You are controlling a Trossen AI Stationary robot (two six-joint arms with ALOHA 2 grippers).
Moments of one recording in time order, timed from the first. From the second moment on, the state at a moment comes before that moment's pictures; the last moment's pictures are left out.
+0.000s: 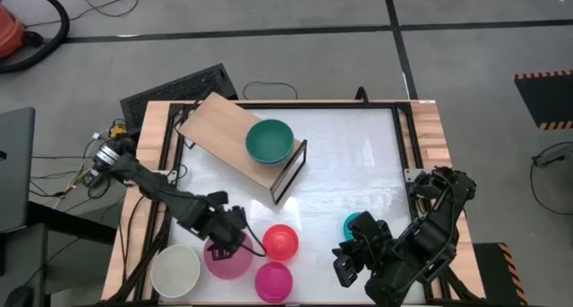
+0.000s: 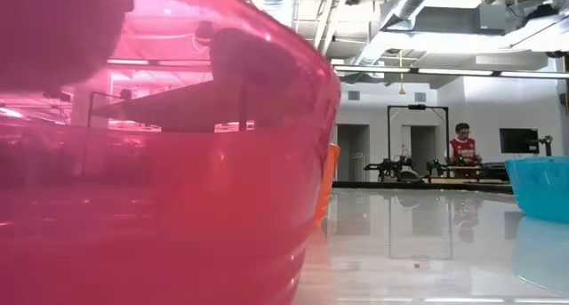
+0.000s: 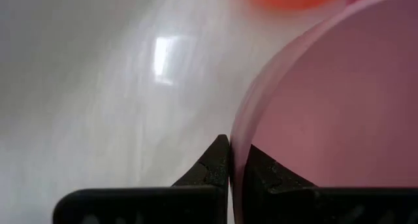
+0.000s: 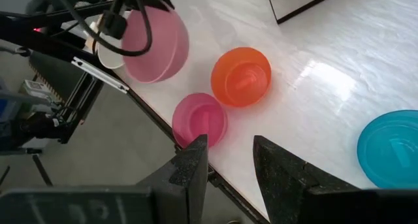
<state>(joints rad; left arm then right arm) -0.54 1.58 1.33 -1.14 -0.14 -0.73 0.80 1.93 2.35 -1.57 0.58 1.70</state>
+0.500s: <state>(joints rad) -0.44 1.59 0.98 -0.58 -0.06 -0.79 0.80 1.93 2.35 -1.56 0.57 1.70</state>
